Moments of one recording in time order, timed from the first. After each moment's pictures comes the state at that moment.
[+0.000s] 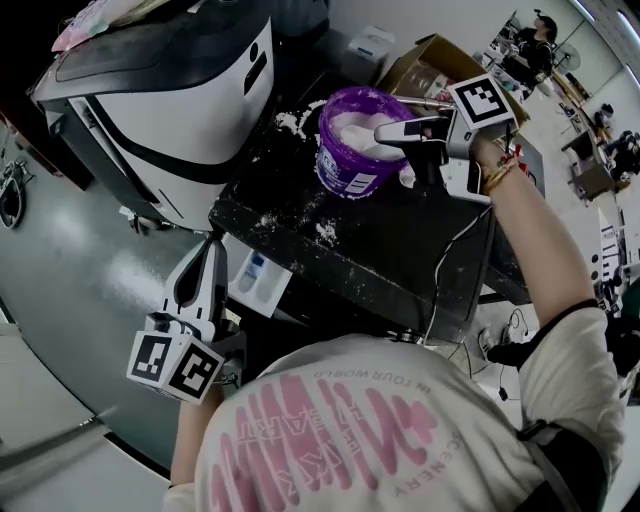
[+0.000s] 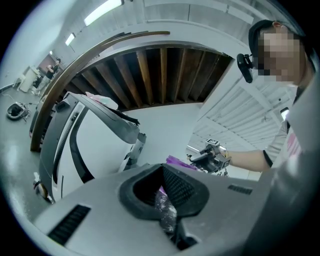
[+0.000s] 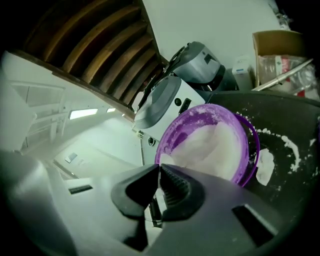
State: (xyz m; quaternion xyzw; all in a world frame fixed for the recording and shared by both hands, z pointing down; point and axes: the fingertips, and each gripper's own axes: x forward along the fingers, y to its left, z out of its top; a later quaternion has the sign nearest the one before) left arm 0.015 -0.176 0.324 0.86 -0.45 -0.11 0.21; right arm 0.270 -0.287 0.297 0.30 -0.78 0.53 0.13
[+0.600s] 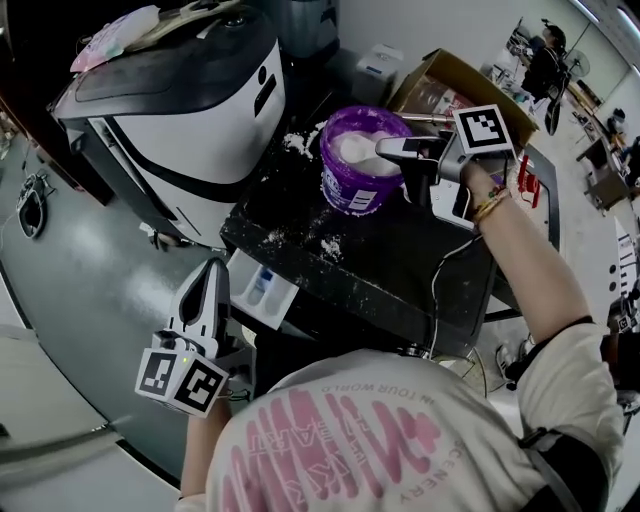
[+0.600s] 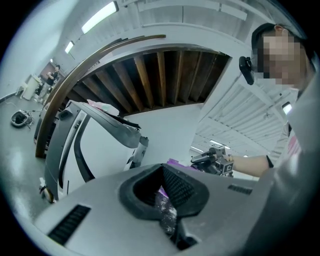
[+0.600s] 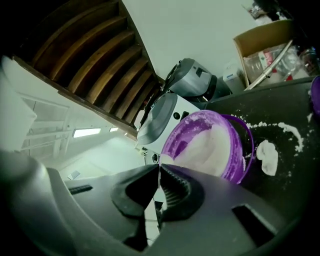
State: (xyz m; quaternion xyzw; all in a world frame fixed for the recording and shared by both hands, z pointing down) left arm 0.011 -0.162 0.310 0.85 -0.47 -0.11 0.19; right arm 0.280 -0.289 0.288 0.34 -0.77 0.53 0.01
